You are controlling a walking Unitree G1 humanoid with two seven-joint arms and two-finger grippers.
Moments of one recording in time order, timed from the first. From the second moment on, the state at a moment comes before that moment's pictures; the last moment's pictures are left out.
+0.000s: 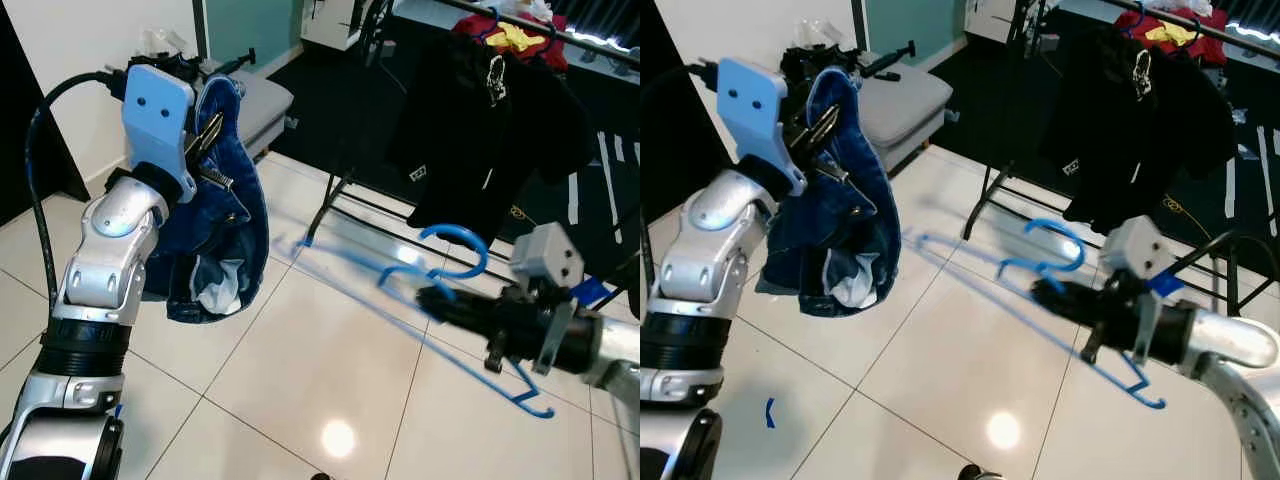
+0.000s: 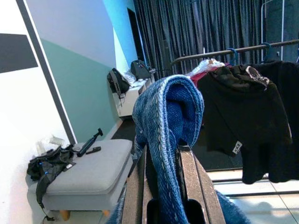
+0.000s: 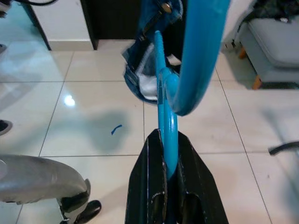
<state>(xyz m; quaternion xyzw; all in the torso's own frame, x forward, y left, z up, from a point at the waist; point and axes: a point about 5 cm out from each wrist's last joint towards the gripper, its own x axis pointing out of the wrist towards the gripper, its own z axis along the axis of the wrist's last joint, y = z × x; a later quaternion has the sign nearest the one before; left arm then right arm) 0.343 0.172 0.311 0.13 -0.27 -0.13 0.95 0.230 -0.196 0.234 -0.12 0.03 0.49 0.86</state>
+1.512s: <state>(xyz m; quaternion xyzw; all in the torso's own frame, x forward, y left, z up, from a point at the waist) 0.335 0.120 0.314 0.06 -0.30 -0.18 0.94 0.274 -0.176 0.247 -0.15 -0.01 0.39 0.91</state>
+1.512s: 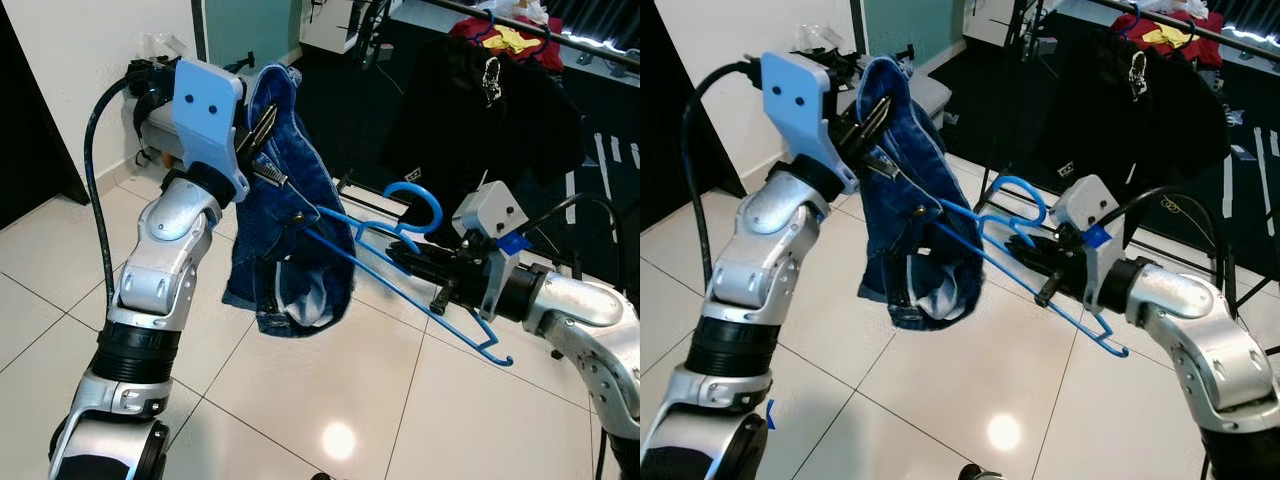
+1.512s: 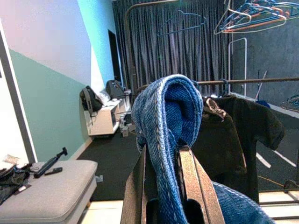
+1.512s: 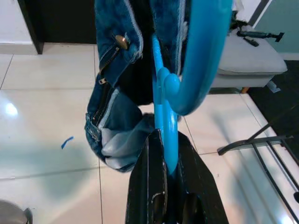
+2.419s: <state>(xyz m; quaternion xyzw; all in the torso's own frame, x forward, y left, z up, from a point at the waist) 0.331 0.089 0.300 0.09 -0.28 -0.15 0.95 0.279 -0.154 0.245 -0.11 -0.03 0.42 0.90</state>
